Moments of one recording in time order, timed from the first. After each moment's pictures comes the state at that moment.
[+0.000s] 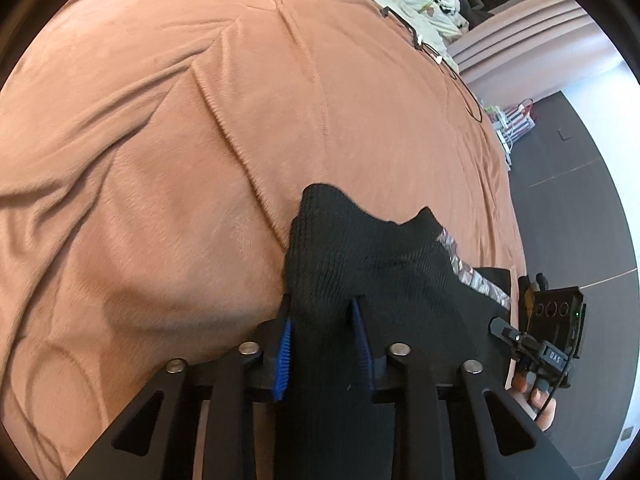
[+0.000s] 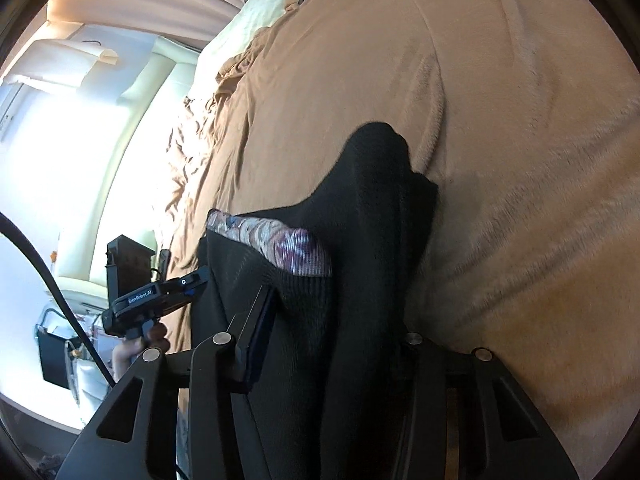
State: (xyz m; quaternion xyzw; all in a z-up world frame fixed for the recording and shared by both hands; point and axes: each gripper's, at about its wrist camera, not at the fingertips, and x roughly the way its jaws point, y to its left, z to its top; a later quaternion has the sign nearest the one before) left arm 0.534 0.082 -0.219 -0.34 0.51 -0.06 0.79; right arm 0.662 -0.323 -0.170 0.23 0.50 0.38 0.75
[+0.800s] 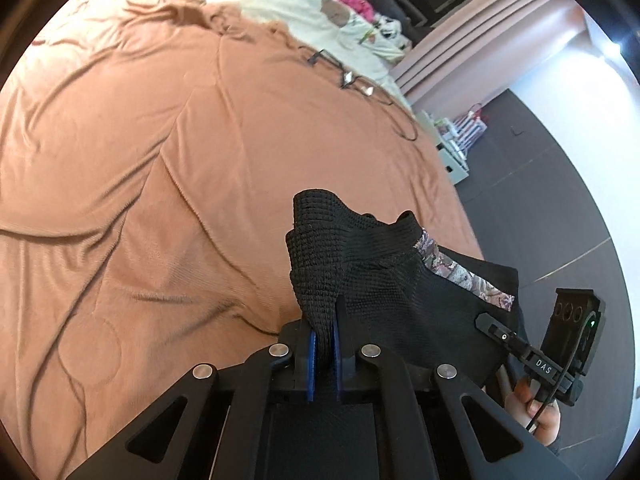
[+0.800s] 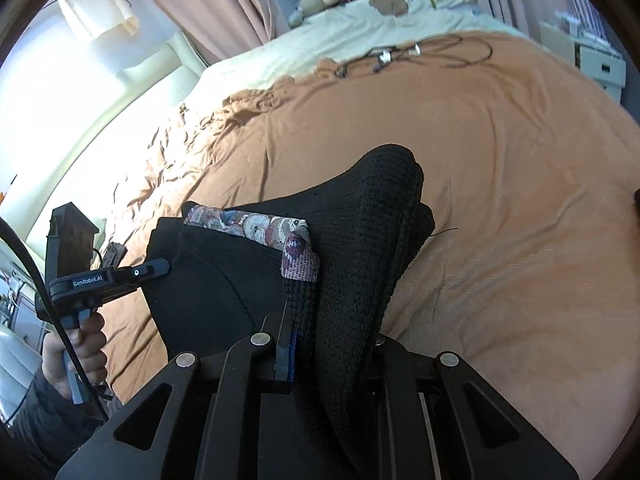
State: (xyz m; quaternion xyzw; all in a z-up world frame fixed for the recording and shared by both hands) left arm 0.476 0.078 -0.126 -0.31 0.43 -0.10 0.84; right arm 0.511 -0.285 -0.062 0.09 0.38 0.30 0.87
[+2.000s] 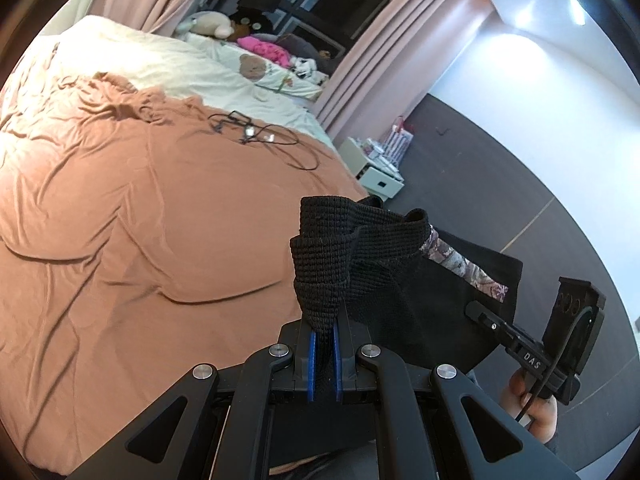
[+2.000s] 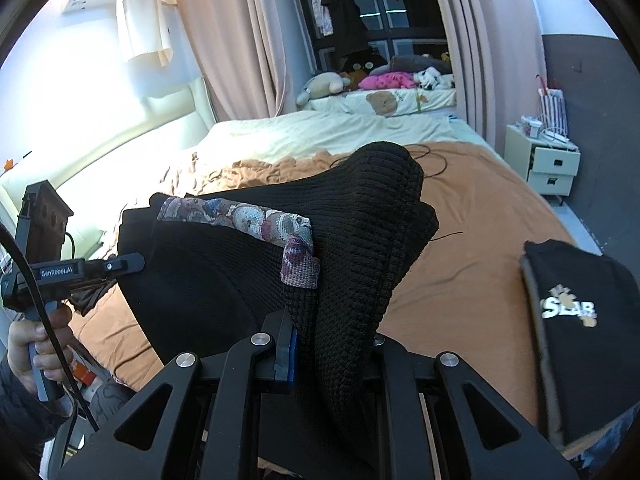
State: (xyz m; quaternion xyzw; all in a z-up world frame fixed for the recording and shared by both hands) left arm 0.347 -0.017 0.020 -0.25 0.33 -0.17 0.90; right arm 0.280 -0.341 0.028 0.03 0.24 0.24 0.94
